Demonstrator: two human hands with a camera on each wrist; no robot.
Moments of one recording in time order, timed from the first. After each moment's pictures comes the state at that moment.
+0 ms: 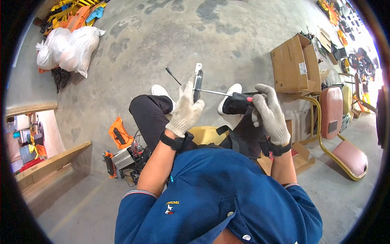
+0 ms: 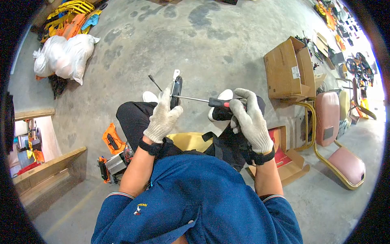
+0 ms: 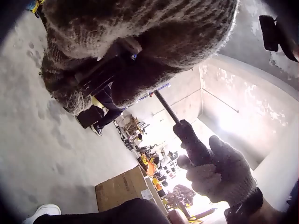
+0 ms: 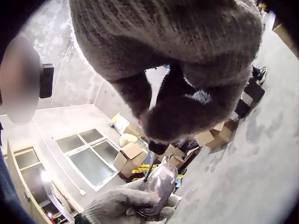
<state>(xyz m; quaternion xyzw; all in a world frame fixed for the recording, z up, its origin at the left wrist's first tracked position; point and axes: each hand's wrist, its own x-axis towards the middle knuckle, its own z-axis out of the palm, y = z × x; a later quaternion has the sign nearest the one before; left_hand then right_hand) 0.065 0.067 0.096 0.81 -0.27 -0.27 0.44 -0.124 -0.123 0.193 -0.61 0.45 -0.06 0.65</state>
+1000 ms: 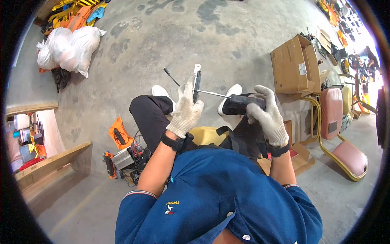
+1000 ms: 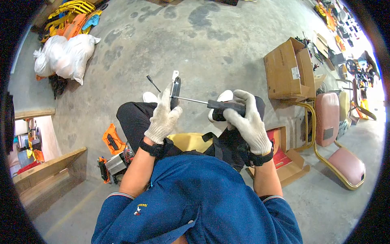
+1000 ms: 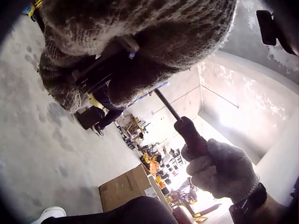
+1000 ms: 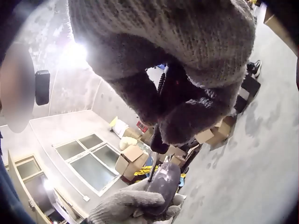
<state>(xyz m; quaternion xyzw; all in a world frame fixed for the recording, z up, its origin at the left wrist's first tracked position) 0.064 0.068 0.089 0.82 -0.28 -0.25 0.43 -0.125 -0.111 0.177 -0.67 0.40 -0.13 0.62</state>
